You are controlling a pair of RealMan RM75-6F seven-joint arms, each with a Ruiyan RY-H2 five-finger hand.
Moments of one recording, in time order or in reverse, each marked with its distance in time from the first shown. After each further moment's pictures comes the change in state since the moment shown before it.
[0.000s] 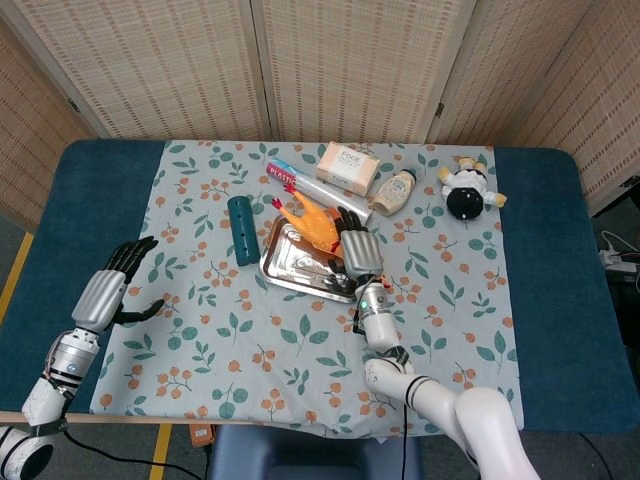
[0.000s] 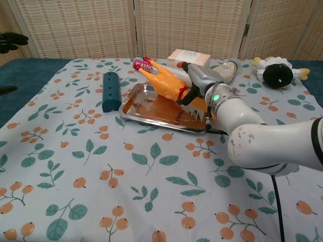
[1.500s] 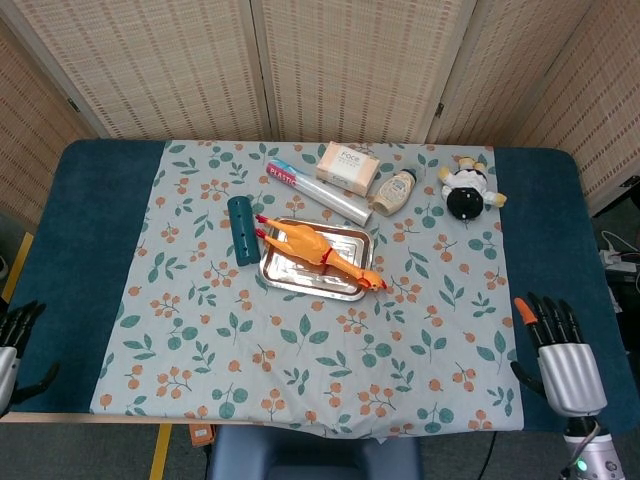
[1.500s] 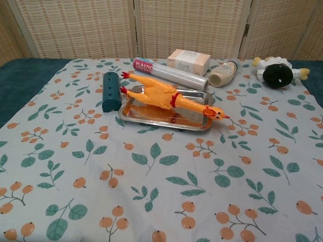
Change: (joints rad) left arm 0.365 0.234 0.152 -0.195 -0.023 0.269 0.242; right arm -0.917 0.909 -0.589 -0.995 -0.556 0.779 -0.052
